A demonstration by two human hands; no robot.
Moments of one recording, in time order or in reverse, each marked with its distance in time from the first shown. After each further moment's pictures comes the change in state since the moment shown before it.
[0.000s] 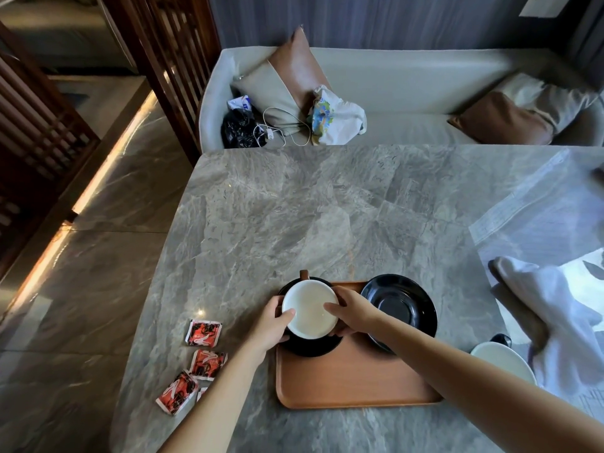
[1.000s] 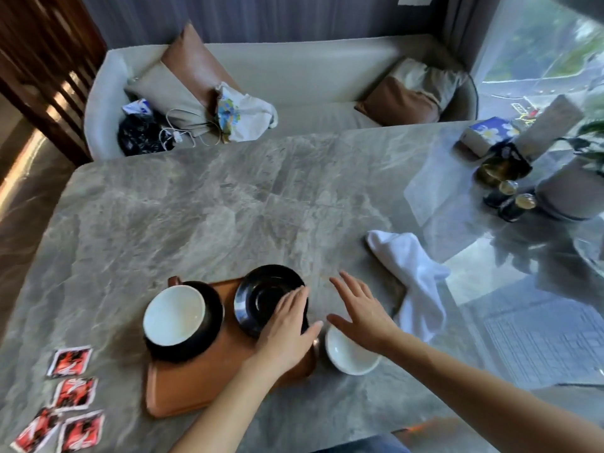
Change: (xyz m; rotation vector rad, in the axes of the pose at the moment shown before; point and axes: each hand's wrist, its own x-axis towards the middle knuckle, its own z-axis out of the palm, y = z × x) left_hand -0.046 0.043 0.242 0.854 -0.148 0.571; right_hand -0.130 0.159 -0.160 -0.599 0.356 -0.178
